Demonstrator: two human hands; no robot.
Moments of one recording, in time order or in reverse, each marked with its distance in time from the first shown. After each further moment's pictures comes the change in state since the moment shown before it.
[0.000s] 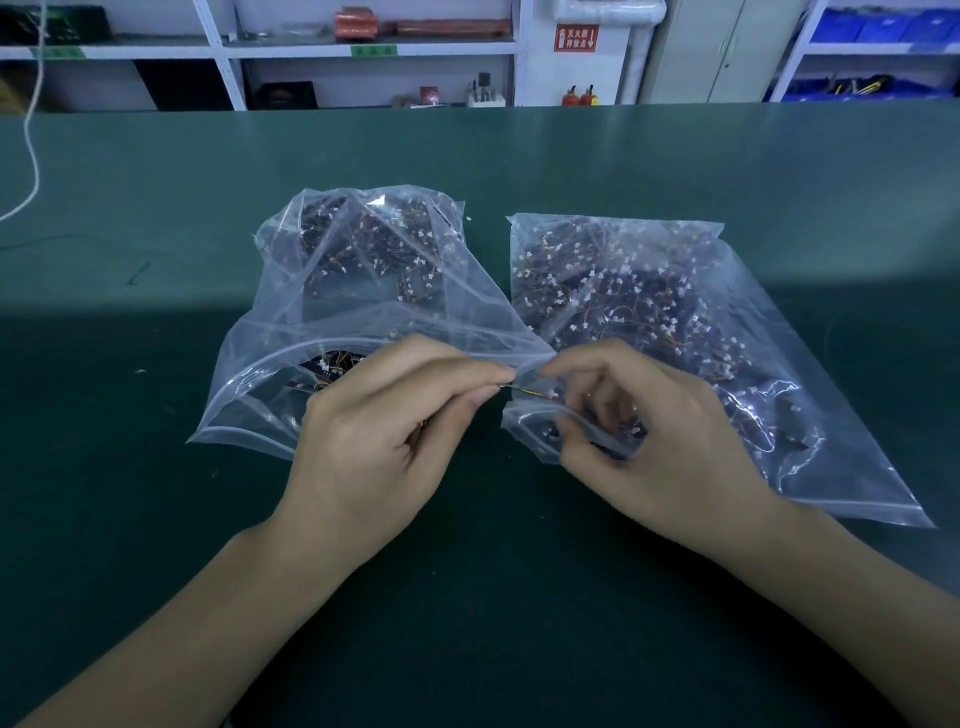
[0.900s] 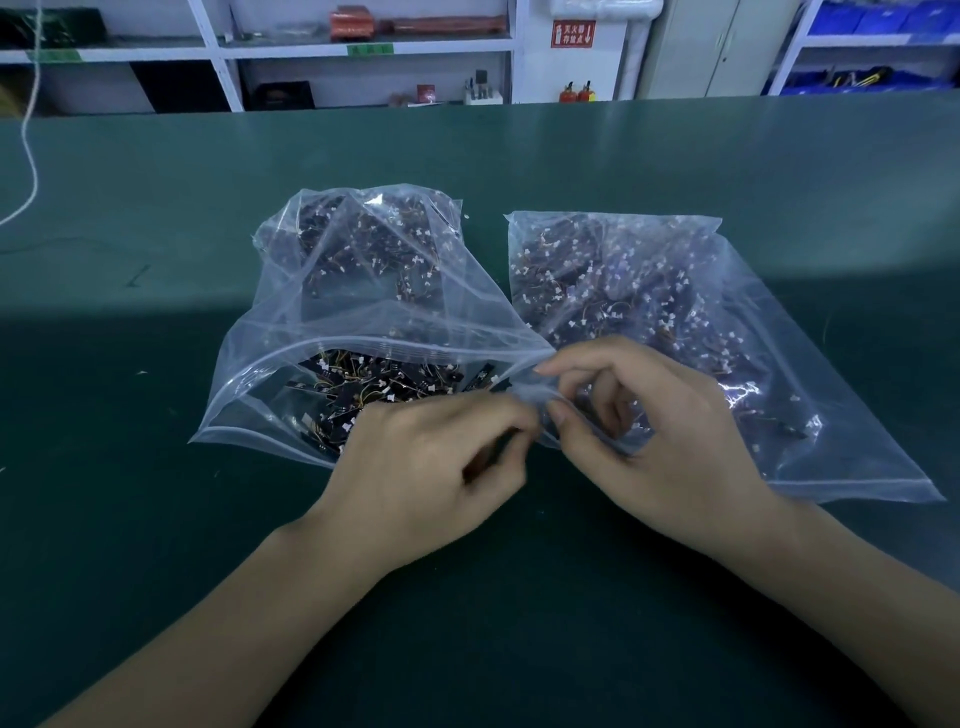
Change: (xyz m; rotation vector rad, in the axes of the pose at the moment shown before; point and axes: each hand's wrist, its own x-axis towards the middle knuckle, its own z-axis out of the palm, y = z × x) left_hand -0.004 0.008 0.014 0.193 -0.217 0.034; right_hand 0.000 -0.002 0.002 0.074 0.082 -0.056
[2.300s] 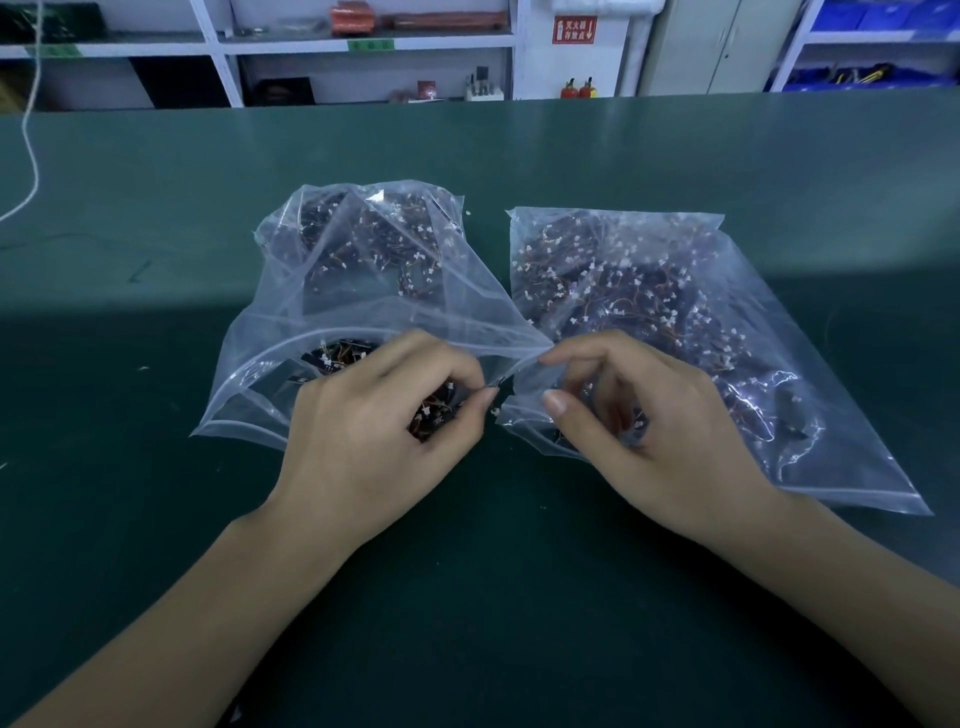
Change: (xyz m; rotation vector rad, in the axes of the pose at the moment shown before) left_hand -0.003 -0.019 -0.013 -0.018 0.152 -0.143; right_hand -0.001 -0.002 0.000 -0.015 -0.050 0.126
